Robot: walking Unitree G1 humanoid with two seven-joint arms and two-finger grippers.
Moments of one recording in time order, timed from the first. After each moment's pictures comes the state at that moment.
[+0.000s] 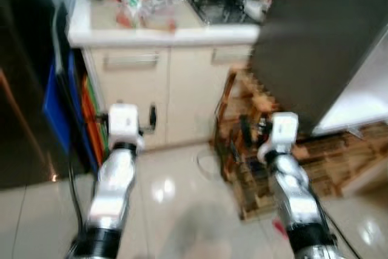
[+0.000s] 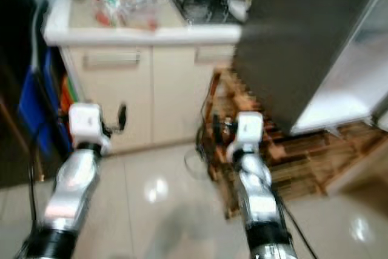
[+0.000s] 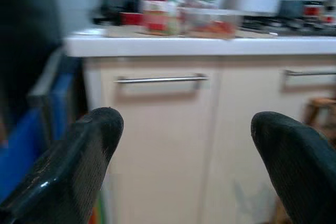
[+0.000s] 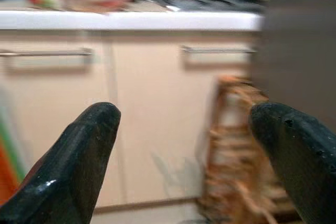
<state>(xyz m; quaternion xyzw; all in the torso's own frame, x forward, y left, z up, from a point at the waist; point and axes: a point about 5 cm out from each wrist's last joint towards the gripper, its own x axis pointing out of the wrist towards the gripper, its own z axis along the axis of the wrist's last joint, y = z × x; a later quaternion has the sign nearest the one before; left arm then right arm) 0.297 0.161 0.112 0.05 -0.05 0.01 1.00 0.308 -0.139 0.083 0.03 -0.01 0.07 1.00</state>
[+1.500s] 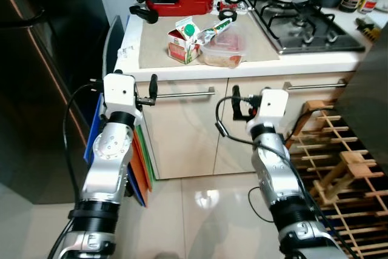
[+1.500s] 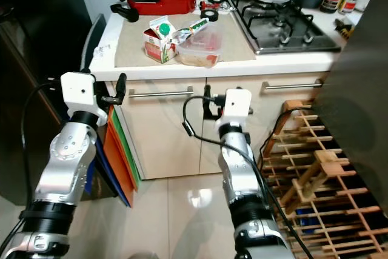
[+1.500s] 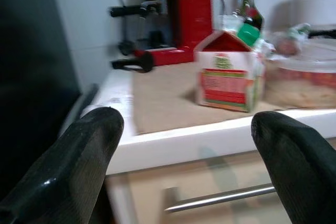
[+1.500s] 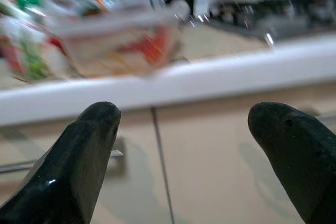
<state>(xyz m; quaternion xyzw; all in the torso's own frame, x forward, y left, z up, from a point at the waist) 0.330 0.152 0.157 0.04 -0.09 -0.03 0.99 0.330 -0.117 0.108 0.04 -0.06 0.01 1.00</state>
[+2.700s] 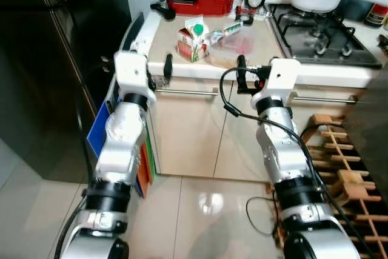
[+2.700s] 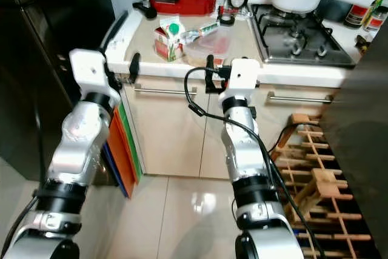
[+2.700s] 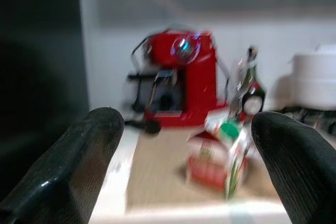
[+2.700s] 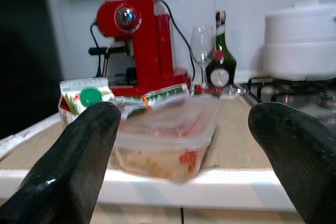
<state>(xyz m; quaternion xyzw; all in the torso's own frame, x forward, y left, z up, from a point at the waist) 0.344 0.136 0.210 0.03 -0.19 -0.06 0.98 0.352 -0.111 0.173 0.04 -0.14 0.04 0.99</state>
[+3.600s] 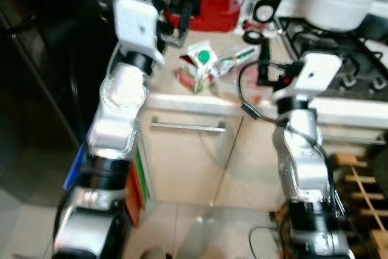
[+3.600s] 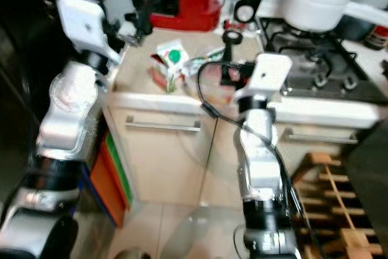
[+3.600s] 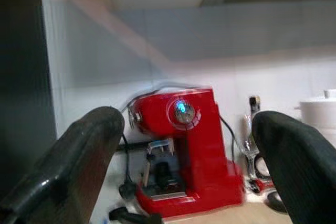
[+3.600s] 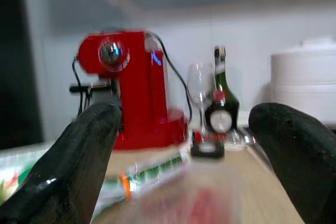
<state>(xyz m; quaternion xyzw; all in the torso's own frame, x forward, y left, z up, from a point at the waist) 0.345 0.119 0.304 0.06 -0.29 -0.14 0.95 0.303 -0.141 0.195 0.04 -0.20 -0.02 0.98</state>
